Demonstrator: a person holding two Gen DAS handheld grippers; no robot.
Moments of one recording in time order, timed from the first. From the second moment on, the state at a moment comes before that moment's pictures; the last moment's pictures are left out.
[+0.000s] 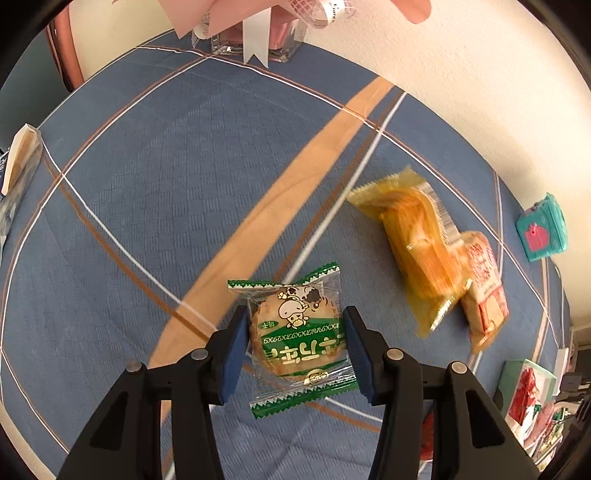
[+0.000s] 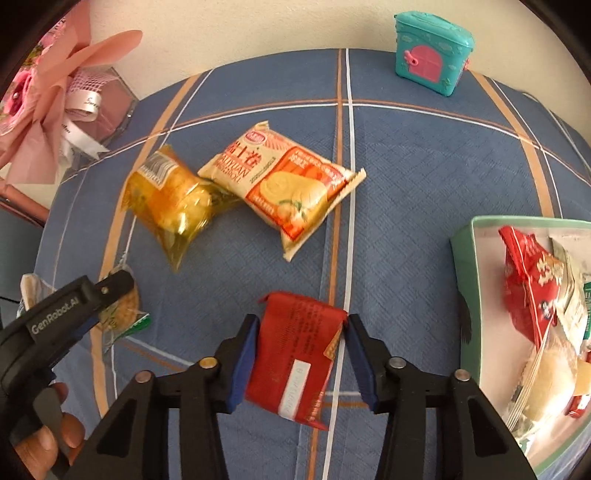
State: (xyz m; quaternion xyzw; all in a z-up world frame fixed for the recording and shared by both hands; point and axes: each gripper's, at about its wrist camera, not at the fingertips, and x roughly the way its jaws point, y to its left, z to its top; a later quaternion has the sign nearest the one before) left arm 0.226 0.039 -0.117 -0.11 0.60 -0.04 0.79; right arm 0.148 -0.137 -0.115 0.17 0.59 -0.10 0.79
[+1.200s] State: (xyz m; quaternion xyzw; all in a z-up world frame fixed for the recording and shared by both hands) left arm 0.115 -0.064 0.004 -0.05 0.48 -0.14 0.86; right arm 0.003 -0.229 0.003 0.24 0.46 -0.13 0.85
